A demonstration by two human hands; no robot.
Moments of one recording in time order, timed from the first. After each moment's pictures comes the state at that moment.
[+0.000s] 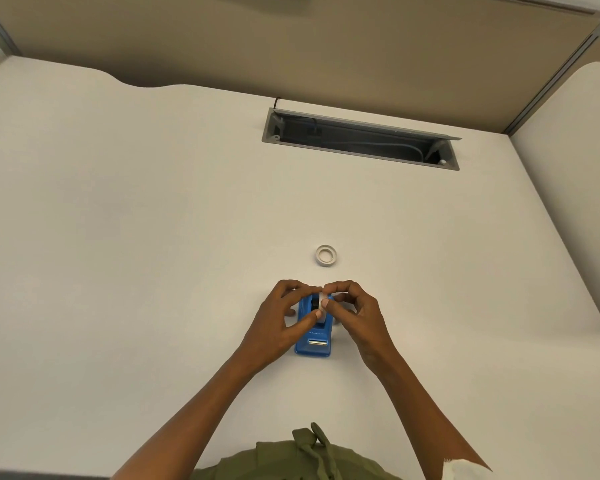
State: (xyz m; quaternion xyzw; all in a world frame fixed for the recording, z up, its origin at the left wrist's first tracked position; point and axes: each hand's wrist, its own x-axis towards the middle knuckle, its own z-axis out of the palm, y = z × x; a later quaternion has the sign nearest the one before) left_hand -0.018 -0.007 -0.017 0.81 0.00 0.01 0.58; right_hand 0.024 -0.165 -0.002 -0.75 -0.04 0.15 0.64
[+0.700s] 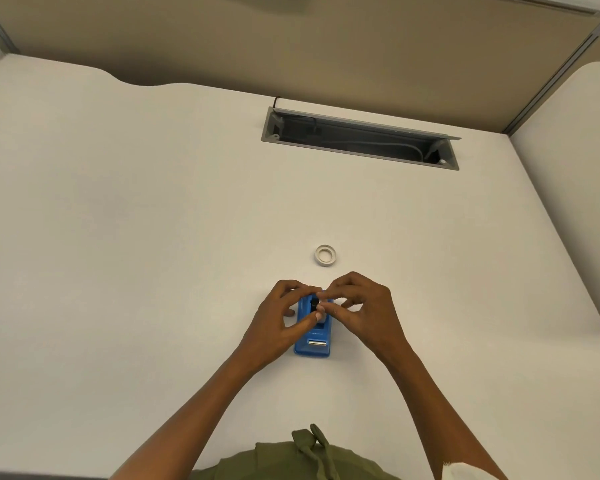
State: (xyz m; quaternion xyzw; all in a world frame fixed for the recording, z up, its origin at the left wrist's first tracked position) left_hand -0.018 -0.006 -0.016 0.81 0.00 0.00 0.59; right_hand 0.034 -0.172 0.026 -0.85 -0.20 0.07 0.47
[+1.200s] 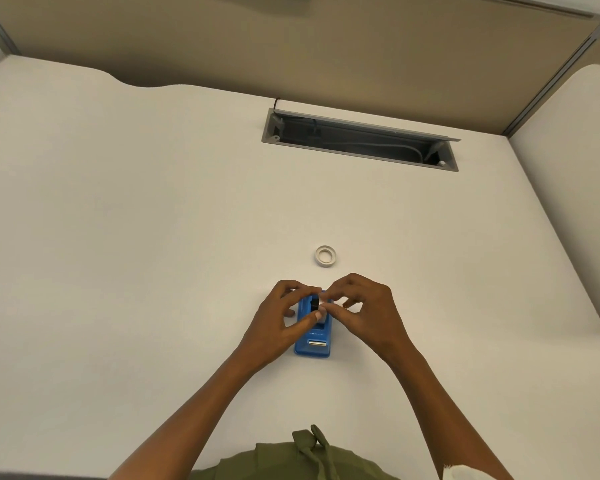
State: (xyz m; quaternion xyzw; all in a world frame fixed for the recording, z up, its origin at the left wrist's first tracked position) left_hand -0.019 -0.006 -0.008 0.82 0.02 -0.01 0.58; right_hand 0.034 -0.174 0.034 -0.87 -0.23 0.06 0.44
